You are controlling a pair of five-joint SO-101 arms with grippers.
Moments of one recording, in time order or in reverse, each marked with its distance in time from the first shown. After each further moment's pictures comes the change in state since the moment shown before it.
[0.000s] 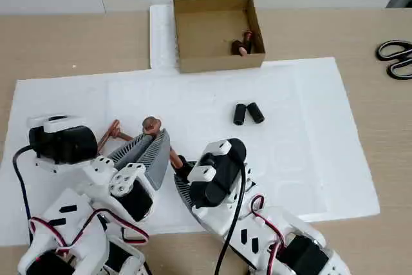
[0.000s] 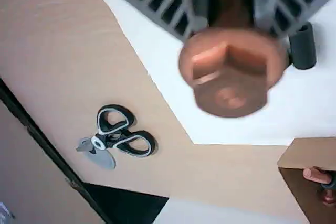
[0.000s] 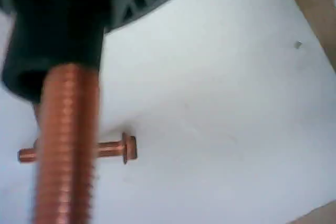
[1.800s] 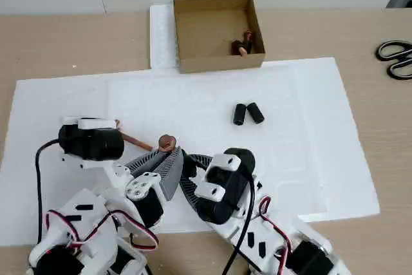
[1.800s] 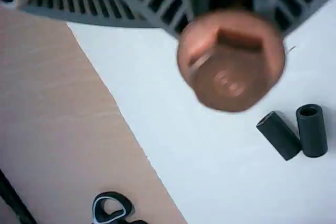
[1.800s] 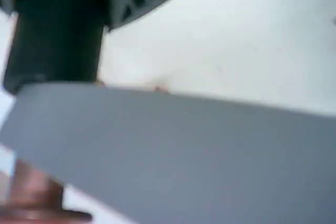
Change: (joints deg) left arm 5.5 -0.1 4.7 4.7 1.6; right arm 1.6 -7.1 2.6 -3.7 7.2
